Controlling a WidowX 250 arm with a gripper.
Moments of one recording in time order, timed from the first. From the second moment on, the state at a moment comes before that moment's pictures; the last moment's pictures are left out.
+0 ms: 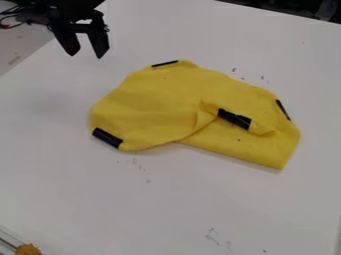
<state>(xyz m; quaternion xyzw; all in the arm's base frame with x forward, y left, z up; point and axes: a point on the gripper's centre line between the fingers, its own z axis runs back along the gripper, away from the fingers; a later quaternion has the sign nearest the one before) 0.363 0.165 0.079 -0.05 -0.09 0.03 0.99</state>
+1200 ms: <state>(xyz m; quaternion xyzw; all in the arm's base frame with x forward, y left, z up) 0.267 0.103 0.050 -0.09 -0.04 -0.56 0.82</state>
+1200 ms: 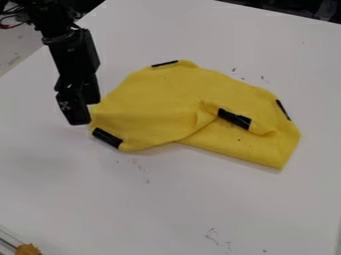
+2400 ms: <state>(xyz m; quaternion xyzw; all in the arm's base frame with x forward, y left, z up) 0.263 0.074 0.009 -0.05 -0.04 -0.69 0.72</state>
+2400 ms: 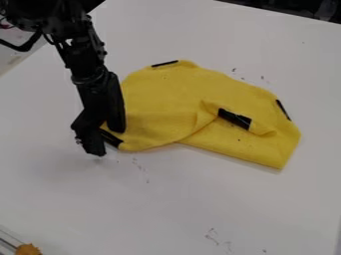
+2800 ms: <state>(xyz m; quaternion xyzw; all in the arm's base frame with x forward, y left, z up) 0.268 0.075 0.004 -0.06 -0.04 -0.69 0.72</state>
